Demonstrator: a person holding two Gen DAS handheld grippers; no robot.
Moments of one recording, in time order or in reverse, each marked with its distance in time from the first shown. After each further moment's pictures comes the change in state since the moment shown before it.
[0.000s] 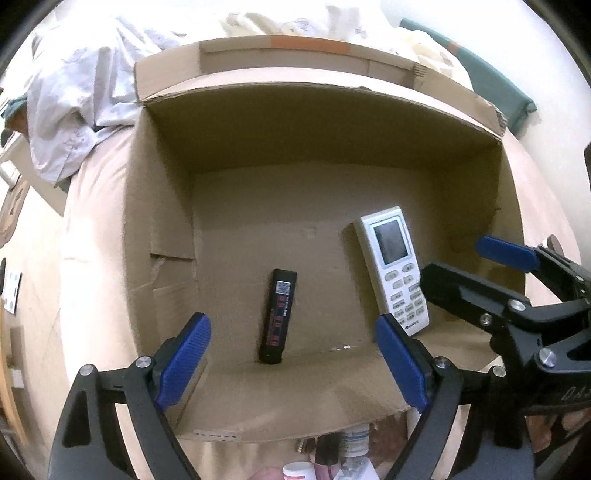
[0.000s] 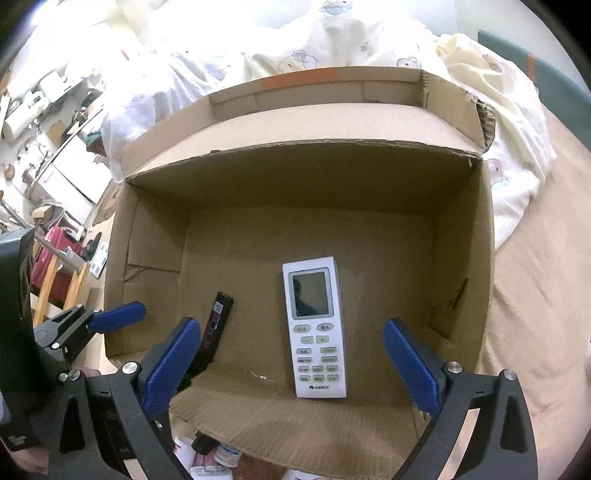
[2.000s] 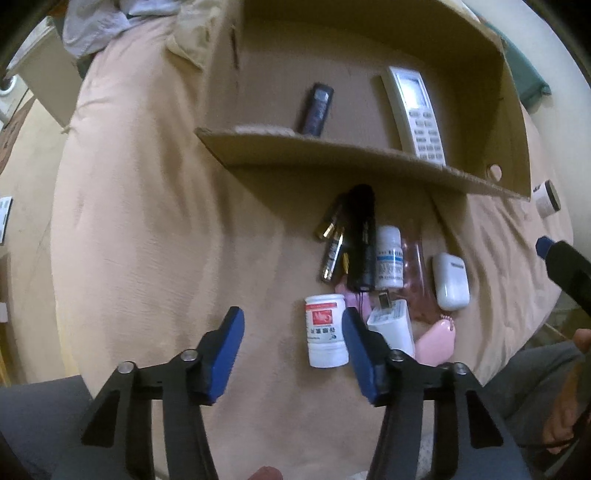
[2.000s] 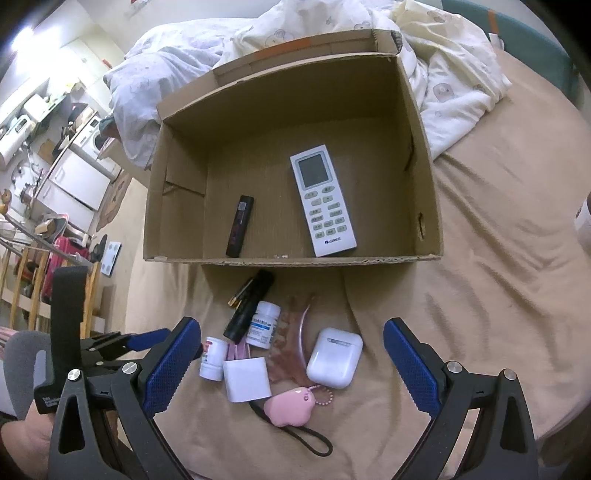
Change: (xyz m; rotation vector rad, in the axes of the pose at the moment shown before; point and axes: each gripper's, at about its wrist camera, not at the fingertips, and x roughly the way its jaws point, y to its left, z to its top) left arm -0.010 0.039 -0.129 -0.098 0.266 -0.057; right arm -0.061 0.014 -0.103 0.122 0.070 0.014
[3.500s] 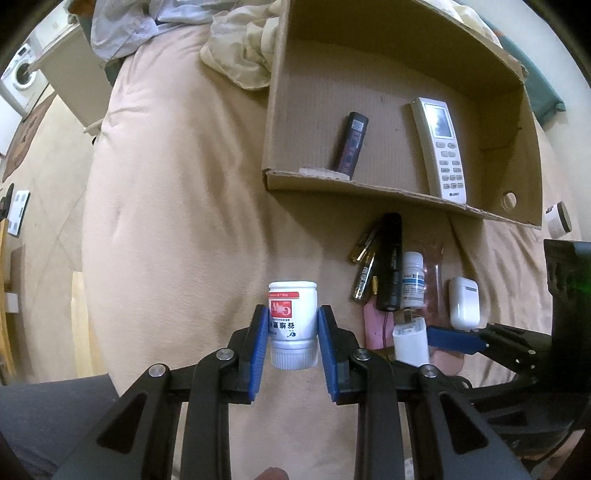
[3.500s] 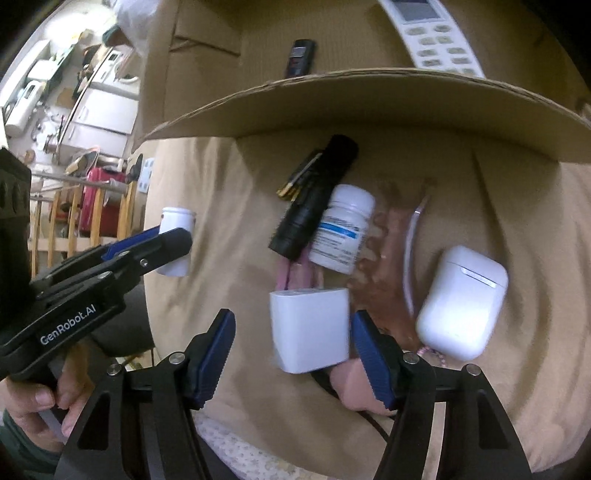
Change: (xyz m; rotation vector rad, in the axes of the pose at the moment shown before) left arm -0.024 0.022 0.015 -0.050 -0.042 0.058; right arm 0.109 0.041 -0.036 -0.042 0.407 0.211
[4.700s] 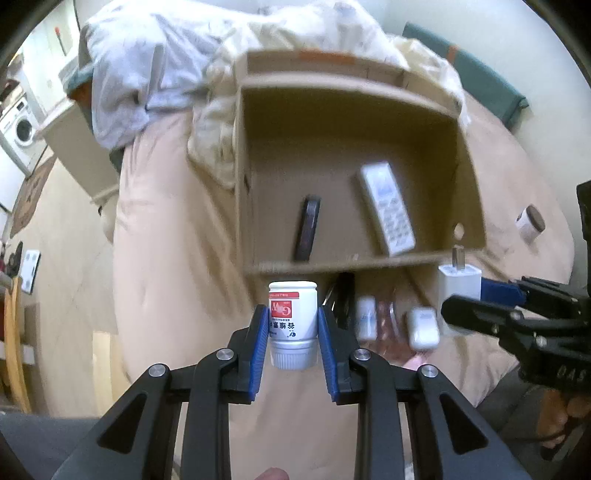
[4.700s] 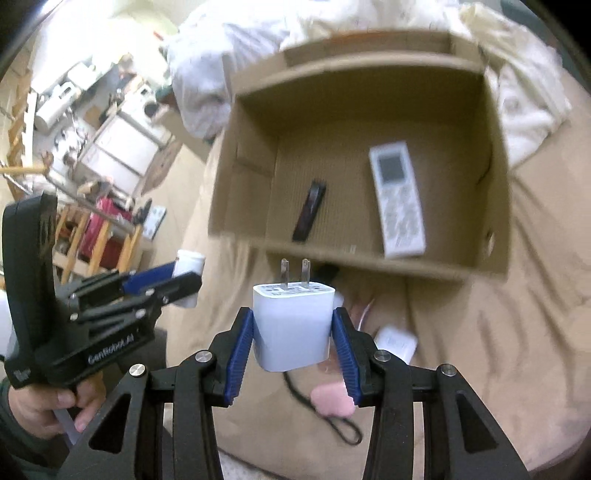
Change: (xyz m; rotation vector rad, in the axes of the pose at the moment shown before) left arm -0.083 -0.038 0.009 0.126 -0.227 0.021; right arm -0.120 0.017 0.004 -0.112 -0.341 -0.055
